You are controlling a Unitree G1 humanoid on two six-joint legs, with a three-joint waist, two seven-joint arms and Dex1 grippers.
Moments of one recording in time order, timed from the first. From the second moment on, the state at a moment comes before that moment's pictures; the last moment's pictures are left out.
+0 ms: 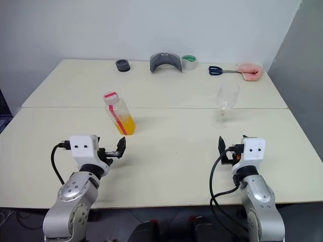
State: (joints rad) left arm 0.02 0.20 0.18 -0.59 -0.20 0.65 -0.05; right arm 0.10 -0.11 -0.09 -0.62 0.16 0.48 0.10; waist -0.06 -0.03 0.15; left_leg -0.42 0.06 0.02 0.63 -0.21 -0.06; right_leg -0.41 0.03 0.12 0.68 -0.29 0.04
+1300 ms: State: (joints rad) left arm -0.28 0.25 0.16 -0.21 -0.16 0.47 -0.13; right arm -0.33 -0.48 -0.06 -0.56 0.74 0.68 0.65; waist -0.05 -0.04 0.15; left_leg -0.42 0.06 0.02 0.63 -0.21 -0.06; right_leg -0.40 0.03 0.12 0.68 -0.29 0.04
